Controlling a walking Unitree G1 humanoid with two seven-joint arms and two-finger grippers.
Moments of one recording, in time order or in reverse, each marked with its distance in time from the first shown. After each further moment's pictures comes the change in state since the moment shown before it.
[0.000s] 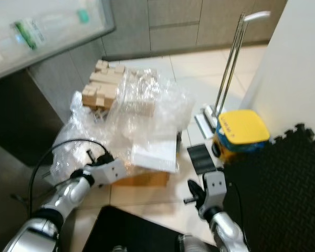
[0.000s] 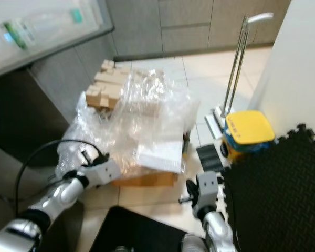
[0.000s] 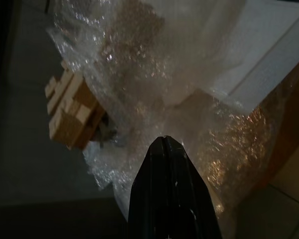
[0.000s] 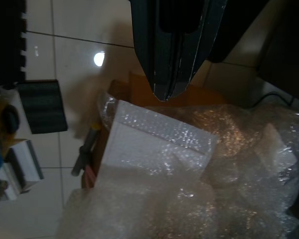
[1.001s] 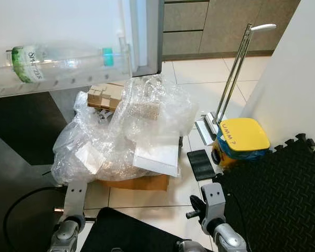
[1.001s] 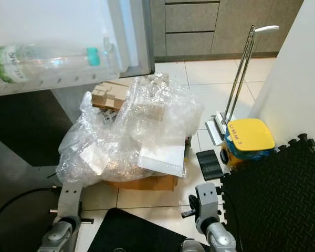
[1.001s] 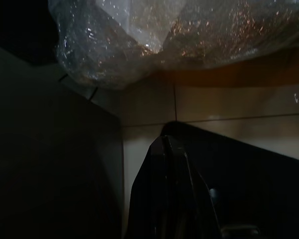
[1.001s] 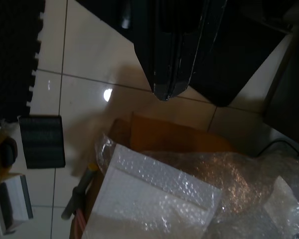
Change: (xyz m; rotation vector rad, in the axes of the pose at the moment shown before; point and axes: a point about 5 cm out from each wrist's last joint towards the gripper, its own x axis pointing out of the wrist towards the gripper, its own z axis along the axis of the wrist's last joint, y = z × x) left arm -0.067 -0.090 -0.060 -0.961 0.564 0.155; right arm -0.018 -0.011 -0.036 -0.029 0.205 -0.018
